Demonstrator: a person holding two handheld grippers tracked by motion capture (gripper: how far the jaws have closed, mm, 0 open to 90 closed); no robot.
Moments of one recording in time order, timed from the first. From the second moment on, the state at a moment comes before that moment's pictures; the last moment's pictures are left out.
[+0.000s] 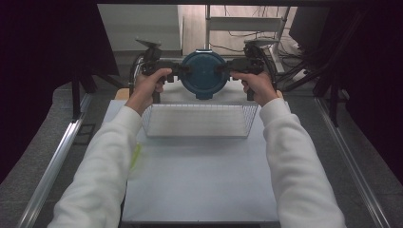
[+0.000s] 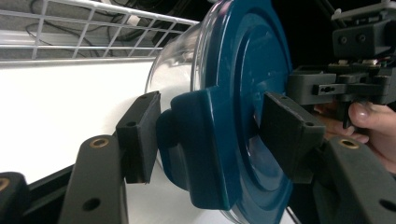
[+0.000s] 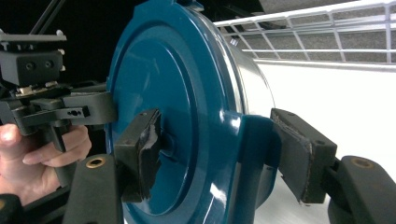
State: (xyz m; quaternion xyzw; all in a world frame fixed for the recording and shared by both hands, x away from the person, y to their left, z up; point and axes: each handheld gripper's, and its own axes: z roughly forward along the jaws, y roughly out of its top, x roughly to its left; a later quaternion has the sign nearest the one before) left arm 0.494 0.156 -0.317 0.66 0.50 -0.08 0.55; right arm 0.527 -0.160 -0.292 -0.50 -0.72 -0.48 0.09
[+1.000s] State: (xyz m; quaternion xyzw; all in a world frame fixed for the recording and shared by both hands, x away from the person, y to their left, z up) left arm 0.514 0.151 -0.336 0.62 0.53 -0.09 0.57; right arm 0.533 -0.147 -0.305 -0.55 -0.68 -0.47 0.07
